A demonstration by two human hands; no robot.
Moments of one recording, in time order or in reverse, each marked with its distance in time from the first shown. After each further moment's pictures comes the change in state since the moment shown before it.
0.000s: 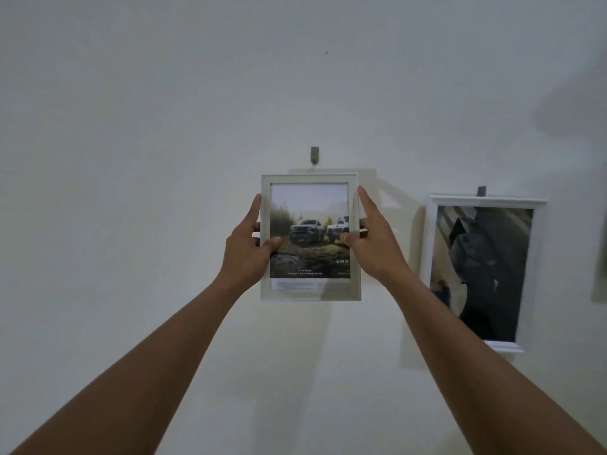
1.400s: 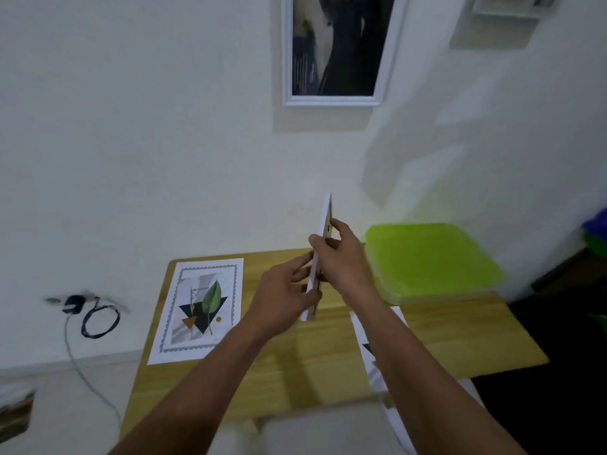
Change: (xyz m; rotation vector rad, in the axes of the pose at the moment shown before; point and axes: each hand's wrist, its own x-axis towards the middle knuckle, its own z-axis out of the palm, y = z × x) left_hand -0.445 0.052 0.194 -0.255 -0.716 -0.545; right_hand -0.392 0.148 -0.099 0.053 0.056 0.875
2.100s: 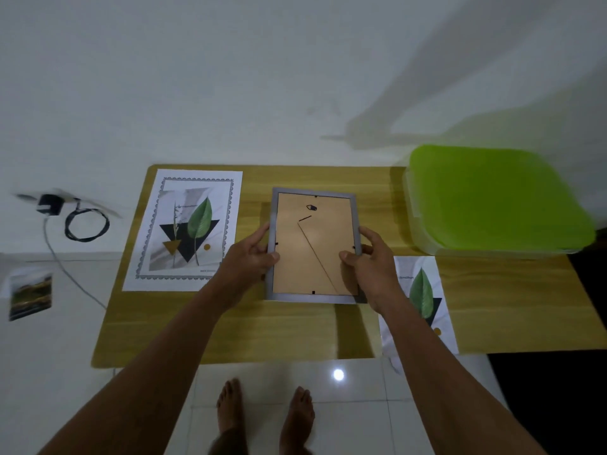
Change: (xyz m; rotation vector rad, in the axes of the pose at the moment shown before) left_hand 0.036 -0.171 -0.009 -0.243 0.070 -0.588; right_hand 0.055 0.204 -0.002 -0.012 -0.079 0.337
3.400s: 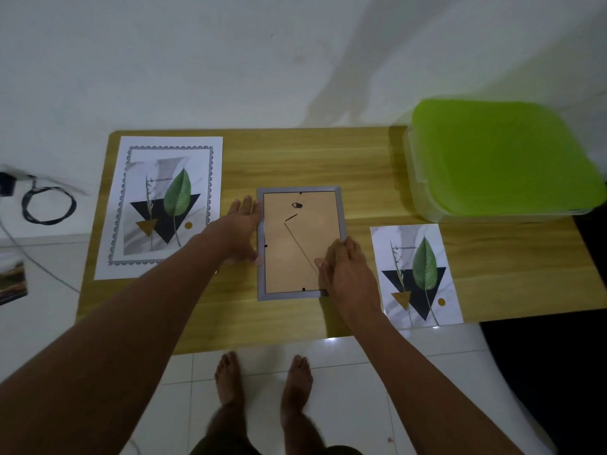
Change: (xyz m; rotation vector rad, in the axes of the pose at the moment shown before) left_hand 0.085 -0.033 -0.020 1.349 -0.254 0.050; right_hand -0.021 0.070 0.036 -1.005 -0.036 -0.253
